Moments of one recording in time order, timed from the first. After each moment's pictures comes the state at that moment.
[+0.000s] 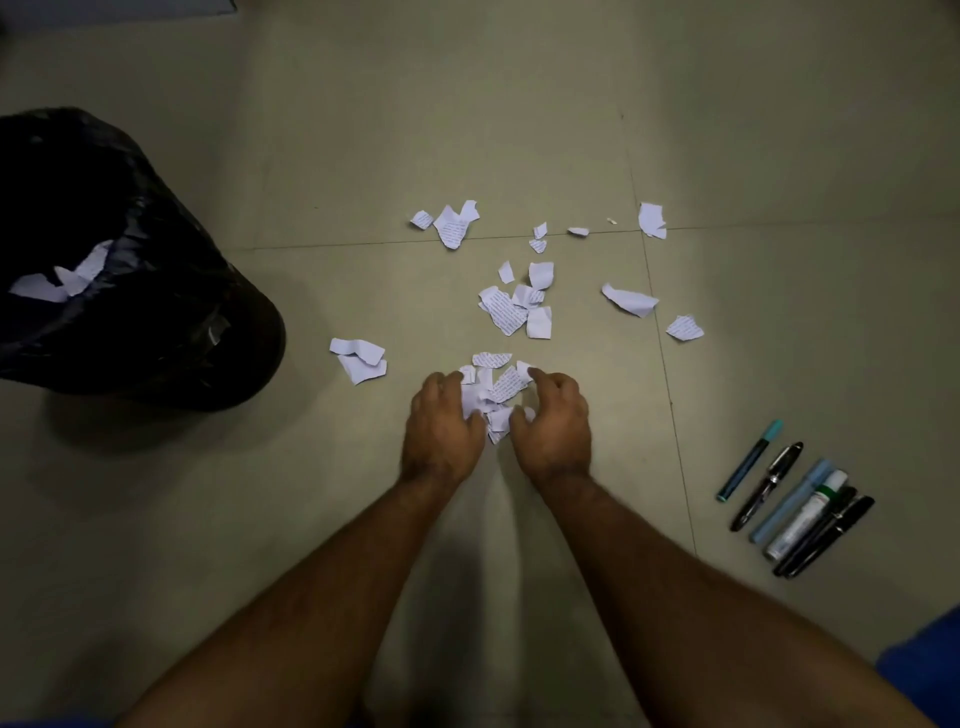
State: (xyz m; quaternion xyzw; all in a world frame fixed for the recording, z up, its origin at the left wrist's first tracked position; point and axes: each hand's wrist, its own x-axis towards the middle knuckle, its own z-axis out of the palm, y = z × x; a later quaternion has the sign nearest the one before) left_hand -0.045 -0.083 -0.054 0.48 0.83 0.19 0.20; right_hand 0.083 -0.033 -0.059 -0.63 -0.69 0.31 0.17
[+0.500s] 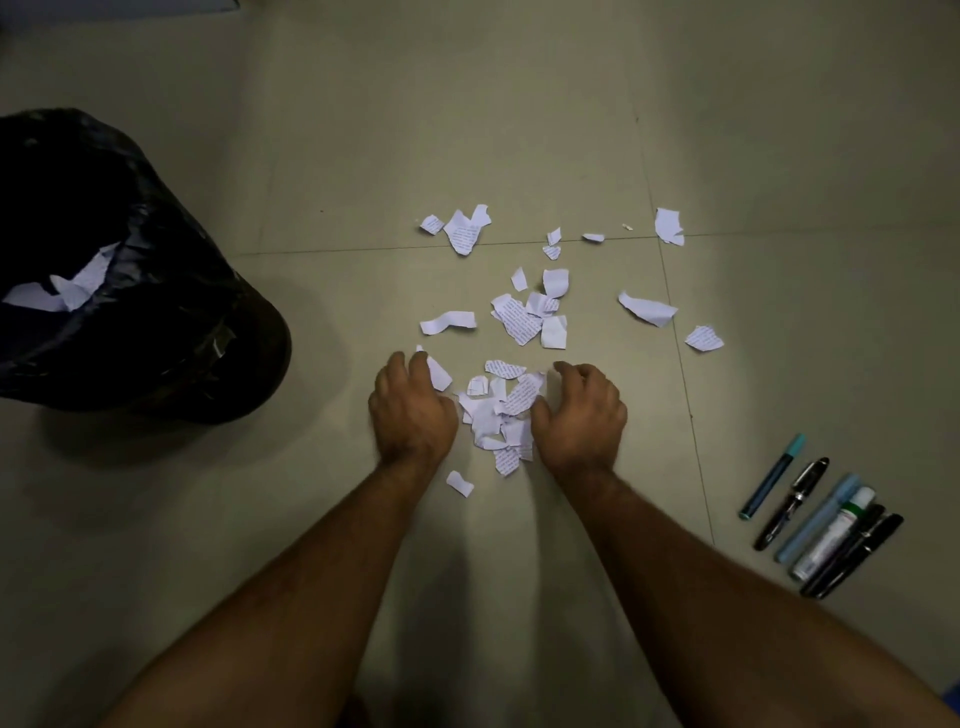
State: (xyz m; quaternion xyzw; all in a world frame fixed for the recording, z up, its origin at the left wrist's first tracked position) left_hand -0.094 -0.063 -0.056 0.43 0.89 0.13 0.10; right_hand 0.079 -0.008 -0.074 -0.65 -0.73 0.14 0.15
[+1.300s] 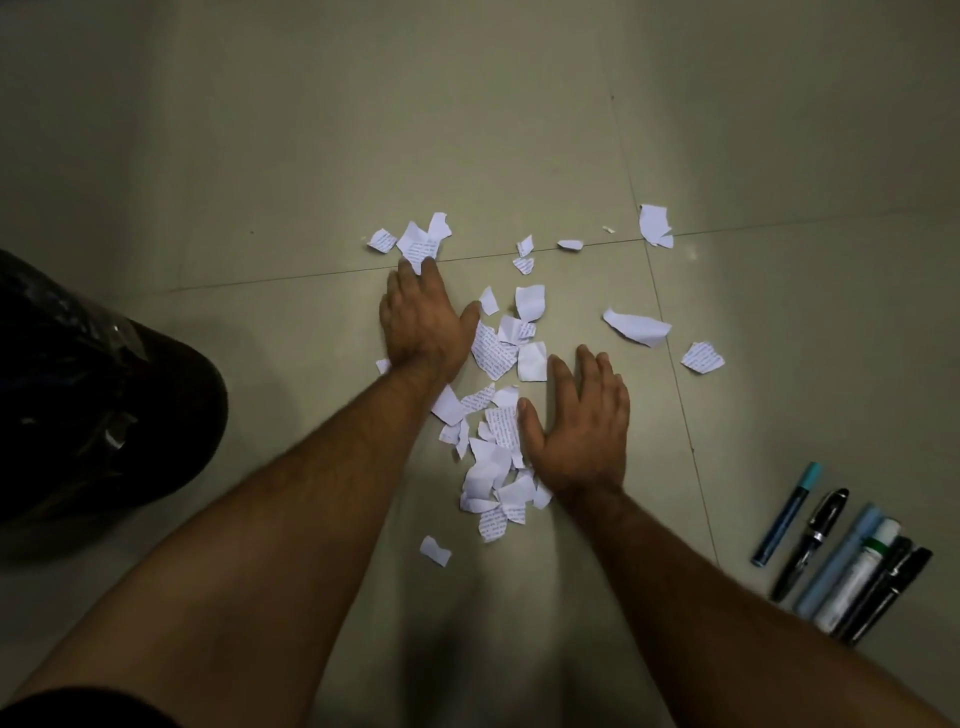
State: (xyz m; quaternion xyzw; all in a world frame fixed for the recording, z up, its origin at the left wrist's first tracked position) left_hand -0.110 0.108 -0.073 0.49 0.86 0.06 0.14; right_hand 0.090 0.040 -0.106 -0.62 -0.77 0.06 0.14
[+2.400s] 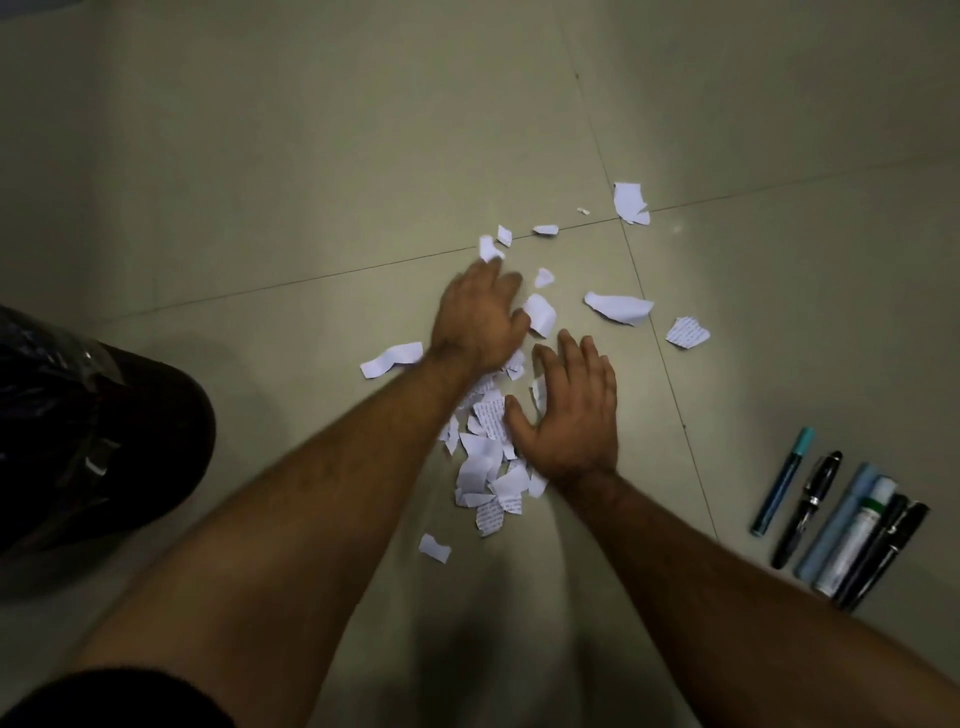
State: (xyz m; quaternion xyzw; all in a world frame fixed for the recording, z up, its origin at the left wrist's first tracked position) left_hand -0.066 0.132 -0.085 0.70 0.69 0.09 0.15; right_hand 0.092 0.043 -0.107 -0.61 -0.77 0.11 0.17
